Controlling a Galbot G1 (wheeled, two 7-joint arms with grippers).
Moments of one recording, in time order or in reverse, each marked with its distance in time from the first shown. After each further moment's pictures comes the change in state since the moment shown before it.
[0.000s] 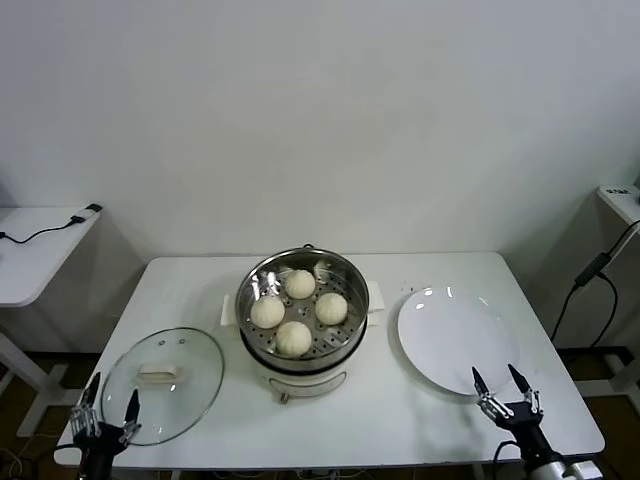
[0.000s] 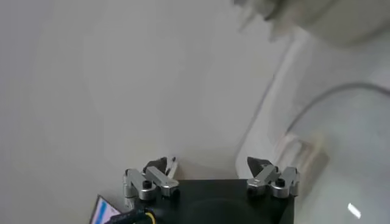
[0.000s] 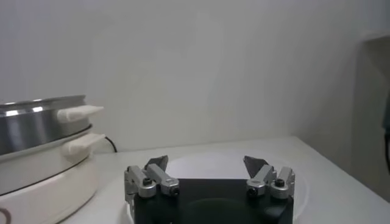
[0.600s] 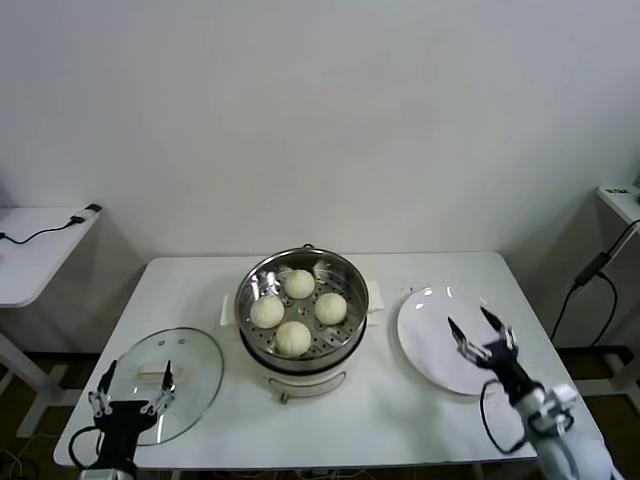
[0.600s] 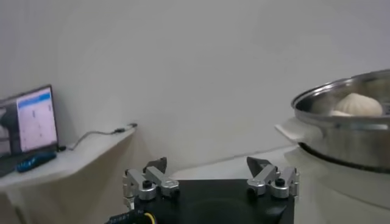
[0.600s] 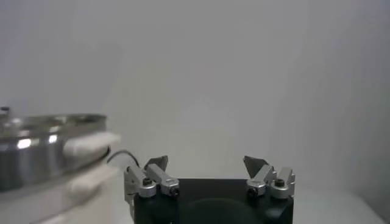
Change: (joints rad) left arm 0.032 -0.124 0.052 -0.334 -0.805 0.168 0.301; right arm 0.204 -0.145 -0.114 -0.041 0.012 -0.063 -0.044
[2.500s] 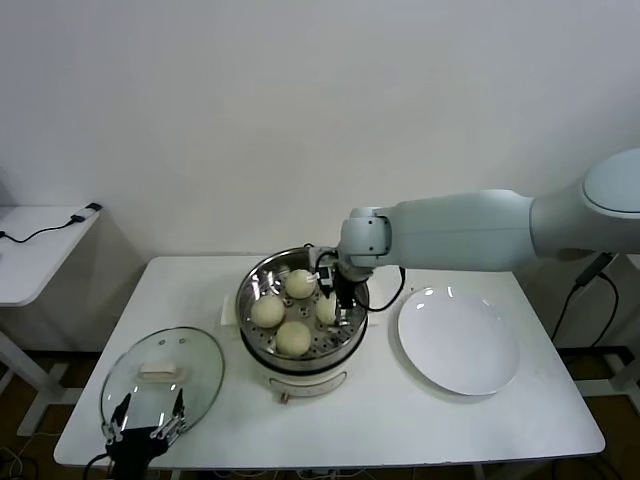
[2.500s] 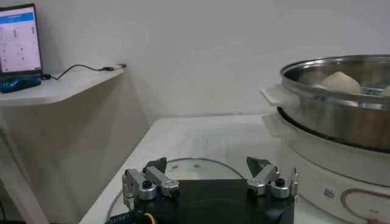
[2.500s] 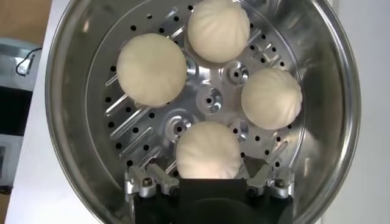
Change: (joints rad) left arm 0.078 -0.076 0.020 -0.076 -0.149 0.196 0.047; right arm 2.222 0.333 -2.237 -0.218 0.302 -0.824 -0.335
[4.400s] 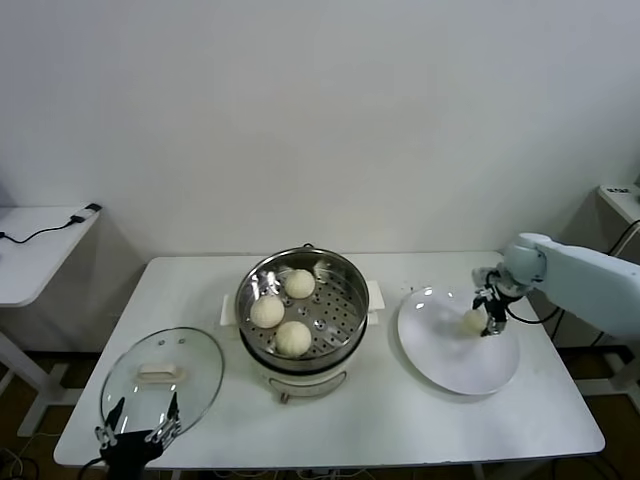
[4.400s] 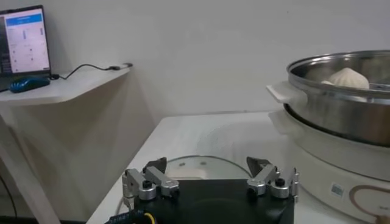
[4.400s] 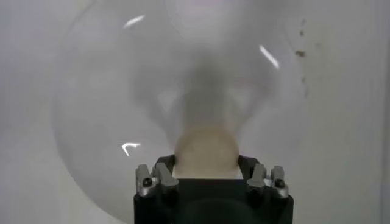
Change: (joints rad) left arm 0.012 -0.004 -0.010 0.000 0.004 -0.006 -0.010; right arm -0.347 -0.488 0.268 -0.387 -0.658 0.367 -0.381
